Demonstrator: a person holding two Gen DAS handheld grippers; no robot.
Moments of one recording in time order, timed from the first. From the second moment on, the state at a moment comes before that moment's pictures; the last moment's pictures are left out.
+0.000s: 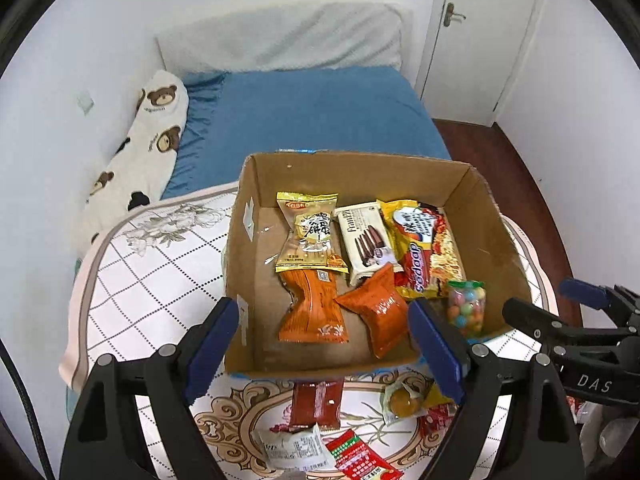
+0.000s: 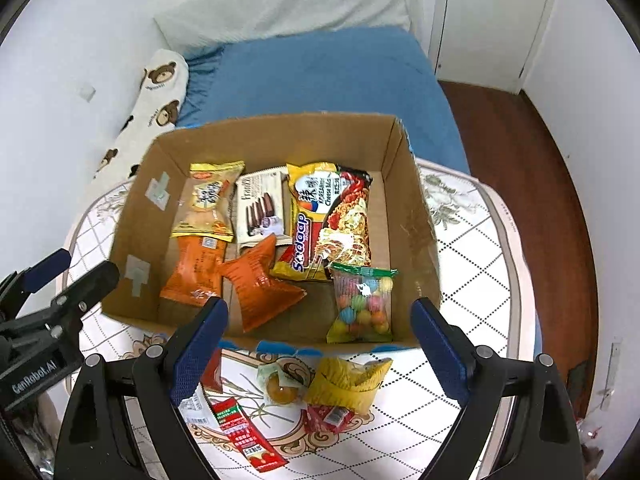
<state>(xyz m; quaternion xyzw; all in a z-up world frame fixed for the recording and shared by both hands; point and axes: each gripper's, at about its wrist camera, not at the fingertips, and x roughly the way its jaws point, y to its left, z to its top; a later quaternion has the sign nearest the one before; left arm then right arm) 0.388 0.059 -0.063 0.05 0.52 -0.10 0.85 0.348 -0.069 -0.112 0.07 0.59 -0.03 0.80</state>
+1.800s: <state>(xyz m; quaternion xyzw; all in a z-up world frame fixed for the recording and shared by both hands) 0.245 0.070 -0.293 0.28 0.68 -0.11 0.67 0.277 -0.039 -0.301 -0.06 0.70 0.06 0.71</state>
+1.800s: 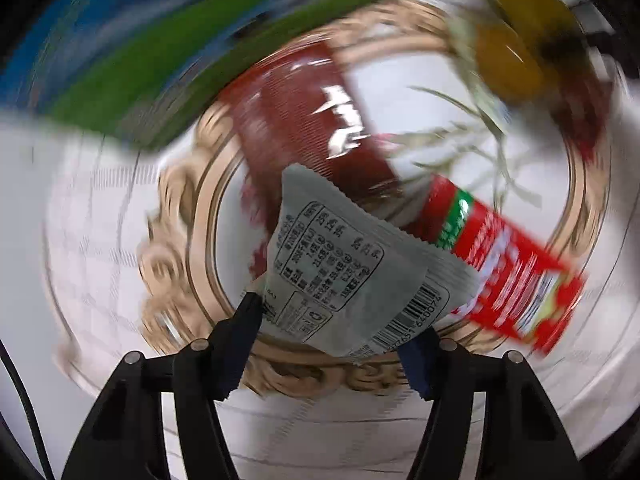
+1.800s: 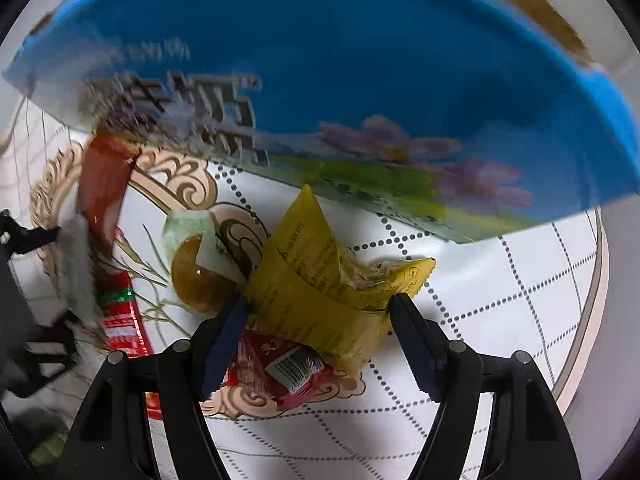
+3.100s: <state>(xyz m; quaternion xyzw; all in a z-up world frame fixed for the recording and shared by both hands) 0.294 0.074 -0.264 0.10 0.69 -0.06 0.71 0.275 -0.064 -0.310 0.13 0.74 0.08 0.66</state>
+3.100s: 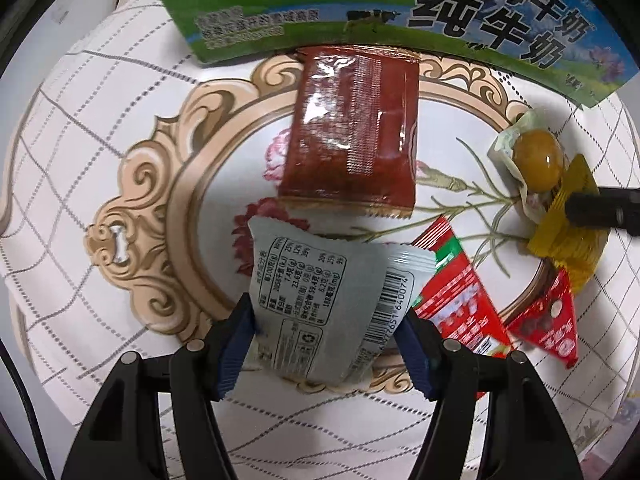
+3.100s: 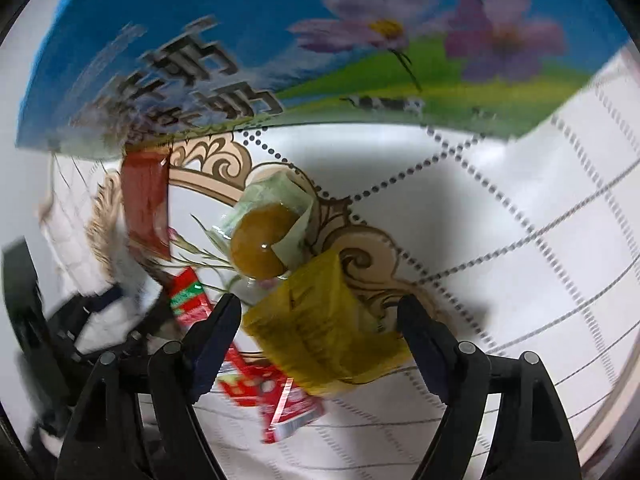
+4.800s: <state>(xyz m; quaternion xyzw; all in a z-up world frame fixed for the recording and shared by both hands) 0.468 0.040 -0.111 0.03 0.65 -0.08 0.76 0.385 -0.128 -0.112 0.15 0.60 0.02 0.79</state>
